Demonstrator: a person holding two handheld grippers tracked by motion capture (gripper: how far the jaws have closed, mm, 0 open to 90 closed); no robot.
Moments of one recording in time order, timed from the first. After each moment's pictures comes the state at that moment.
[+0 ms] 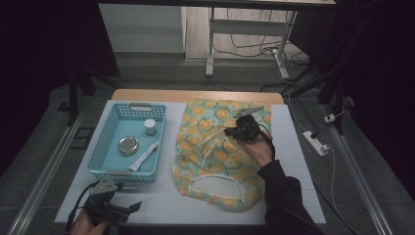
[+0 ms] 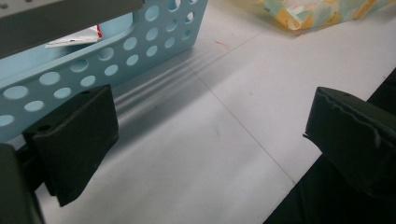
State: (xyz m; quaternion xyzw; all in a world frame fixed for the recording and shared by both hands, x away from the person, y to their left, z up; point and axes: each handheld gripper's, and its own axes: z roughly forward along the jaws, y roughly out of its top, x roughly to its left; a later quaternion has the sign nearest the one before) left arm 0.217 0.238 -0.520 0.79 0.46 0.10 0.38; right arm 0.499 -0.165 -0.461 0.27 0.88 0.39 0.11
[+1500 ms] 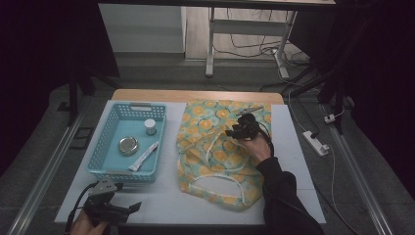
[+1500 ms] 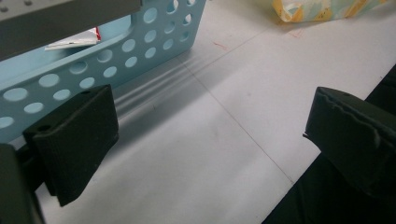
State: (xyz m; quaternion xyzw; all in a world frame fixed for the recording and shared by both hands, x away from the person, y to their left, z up) left arm 0.216 0.239 -0.519 0.79 0.46 0.11 0.39; right arm 0.534 -0.176 -0.498 0.33 0.87 0.36 0.11
